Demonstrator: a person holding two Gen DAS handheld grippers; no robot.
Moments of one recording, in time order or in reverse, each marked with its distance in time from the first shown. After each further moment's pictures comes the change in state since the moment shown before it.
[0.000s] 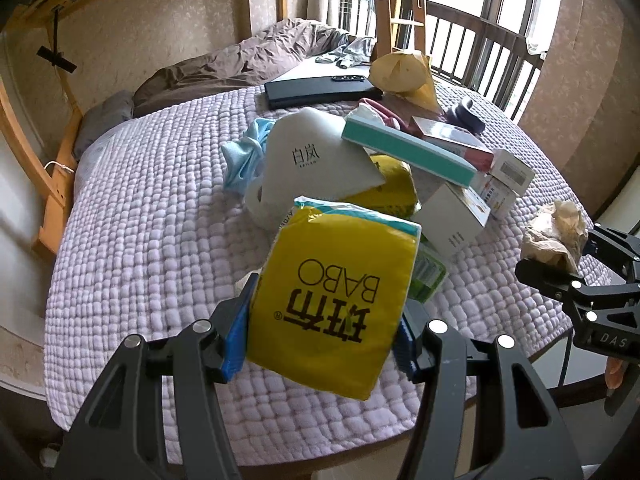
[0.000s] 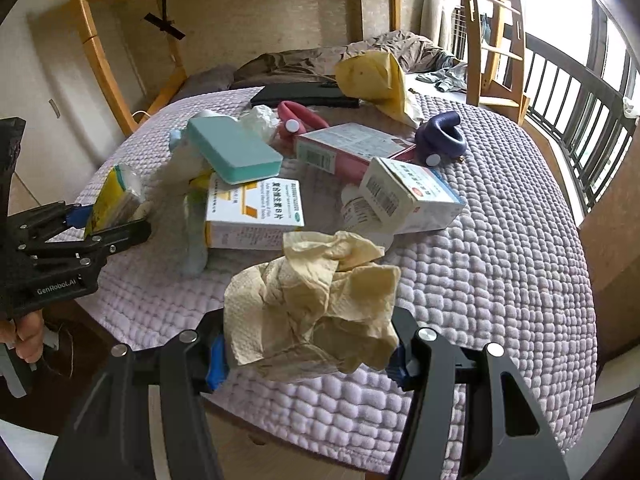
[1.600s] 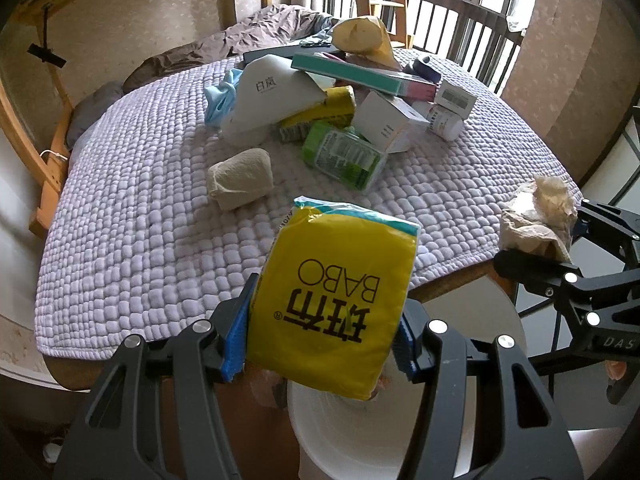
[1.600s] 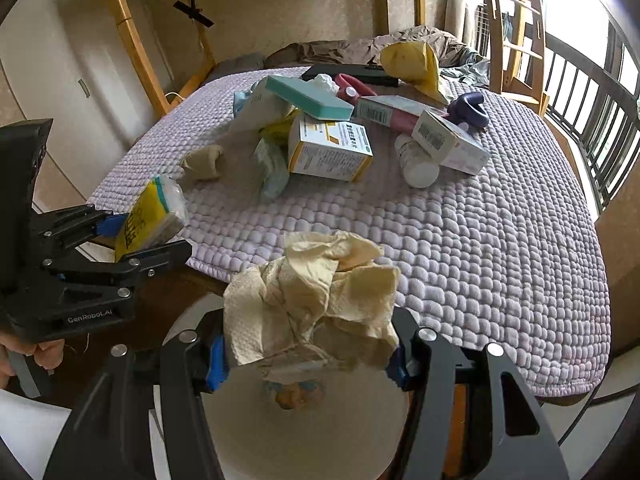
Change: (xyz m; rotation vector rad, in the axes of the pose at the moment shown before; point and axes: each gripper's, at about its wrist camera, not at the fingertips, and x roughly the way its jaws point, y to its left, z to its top) left arm -0.034 -0.027 -0.061 0.037 0.055 -0.032; right arm -0.041 0.035 -0.055 -0.045 0.033 0.072
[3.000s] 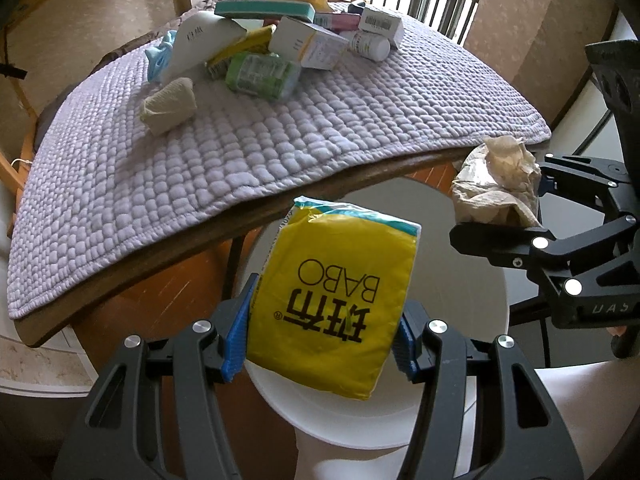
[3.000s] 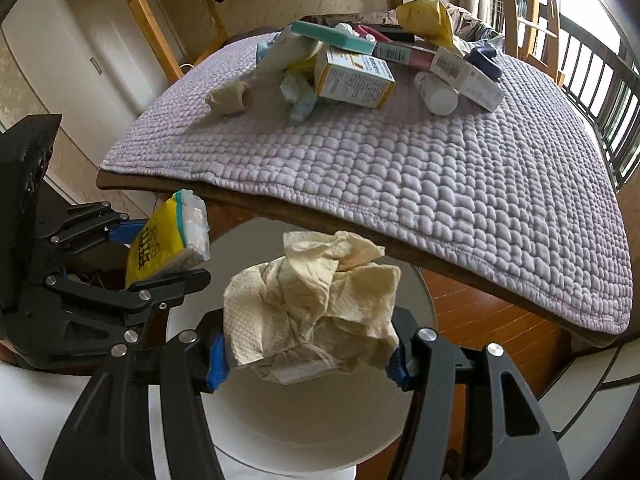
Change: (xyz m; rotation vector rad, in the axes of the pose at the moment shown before) left arm -0.001 -0.037 -0.052 0.111 0.101 -0.091; right arm -0.004 0.012 -0.053 -0.006 0.099 0.055
